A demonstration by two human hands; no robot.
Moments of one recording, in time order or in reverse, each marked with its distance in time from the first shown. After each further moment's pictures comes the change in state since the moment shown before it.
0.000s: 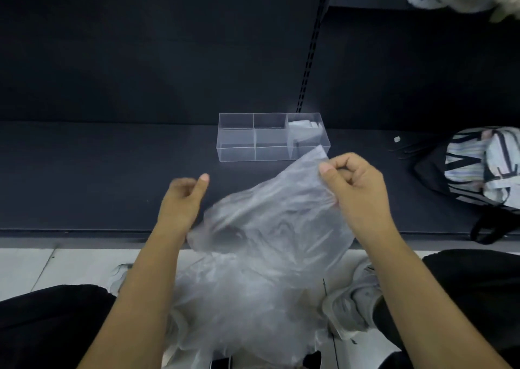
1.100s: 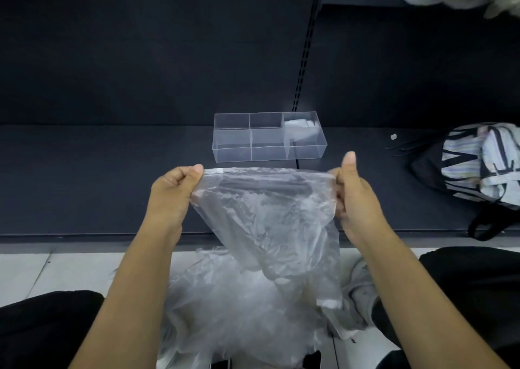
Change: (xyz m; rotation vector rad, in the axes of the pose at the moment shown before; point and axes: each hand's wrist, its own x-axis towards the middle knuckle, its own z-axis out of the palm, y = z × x) left_hand 0.000 0.015 -0.003 -0.395 -0.064 0.129; right_hand 0.005 0.029 -0.005 0.272 -0.108 0.319
